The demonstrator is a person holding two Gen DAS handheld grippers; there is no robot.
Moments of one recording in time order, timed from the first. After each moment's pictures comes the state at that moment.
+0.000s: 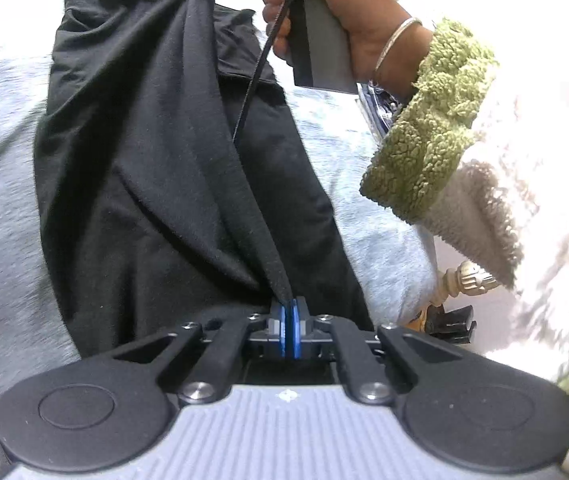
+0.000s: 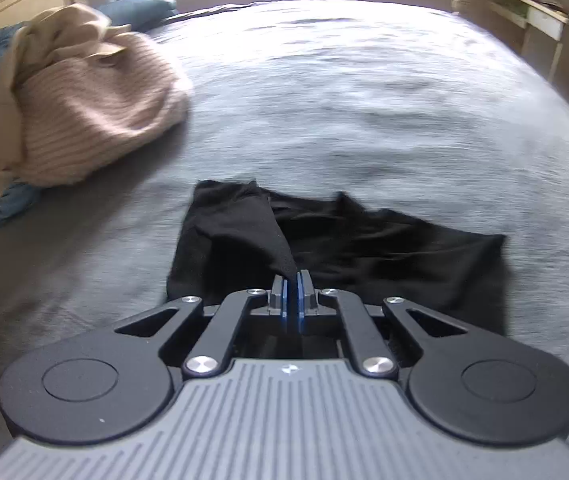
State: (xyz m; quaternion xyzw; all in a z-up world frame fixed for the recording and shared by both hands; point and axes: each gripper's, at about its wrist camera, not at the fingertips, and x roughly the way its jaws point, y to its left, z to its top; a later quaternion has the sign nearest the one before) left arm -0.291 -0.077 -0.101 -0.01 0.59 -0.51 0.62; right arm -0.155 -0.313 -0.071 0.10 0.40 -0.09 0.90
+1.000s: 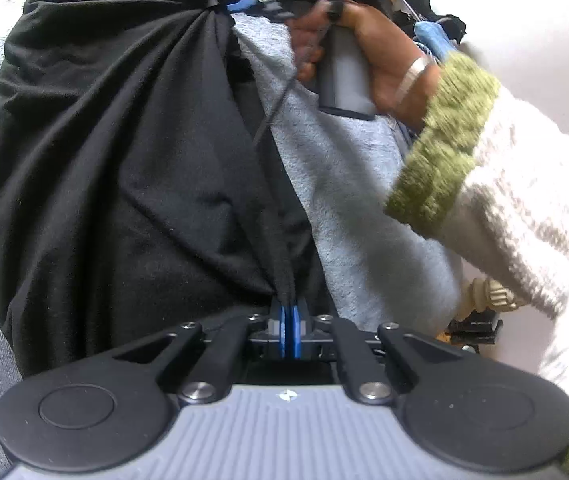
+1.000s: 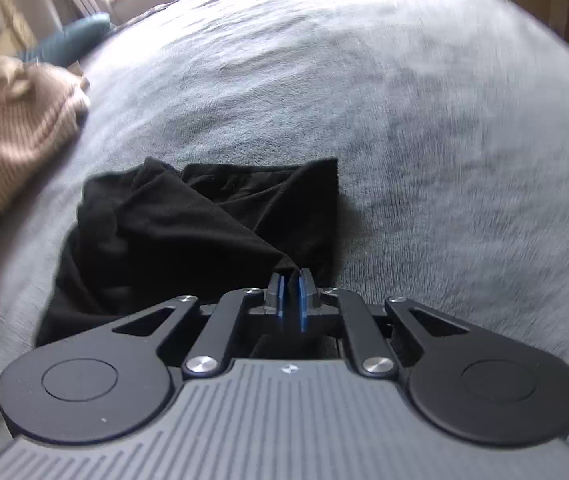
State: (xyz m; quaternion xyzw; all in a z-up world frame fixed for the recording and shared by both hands) left arm -0.284 -0.216 -0.129 0.02 0.62 -0.47 0.63; right arm -0.203 -0.475 -0.141 0.25 0.41 -0.08 0.88
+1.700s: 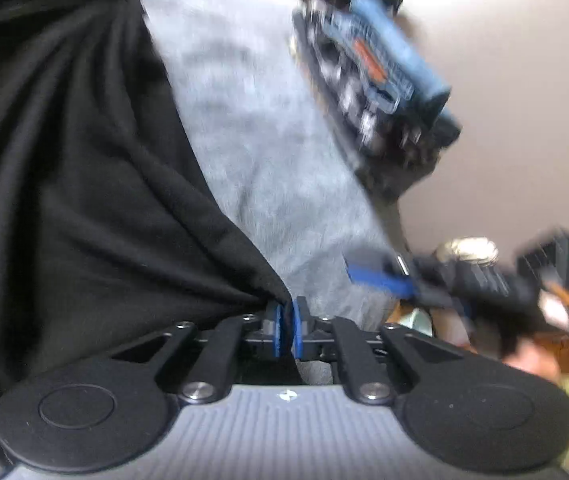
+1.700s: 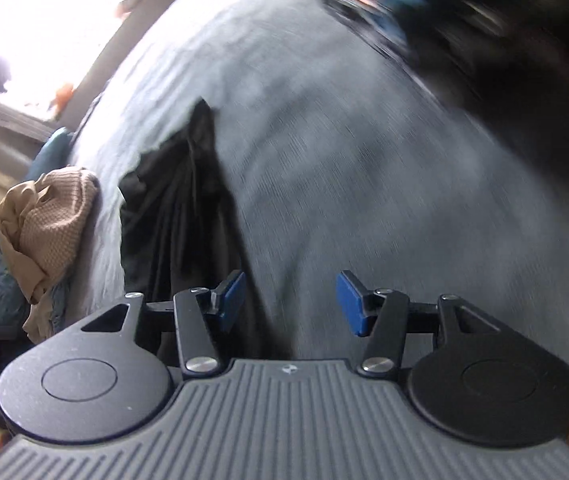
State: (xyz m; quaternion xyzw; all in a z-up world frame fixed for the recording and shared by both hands) left arm -0.292 -0.229 -0.131 0.03 0.63 -0.56 0.54; right arm -0.509 -0.425 -0.099 0.47 0.37 -0.20 0.78
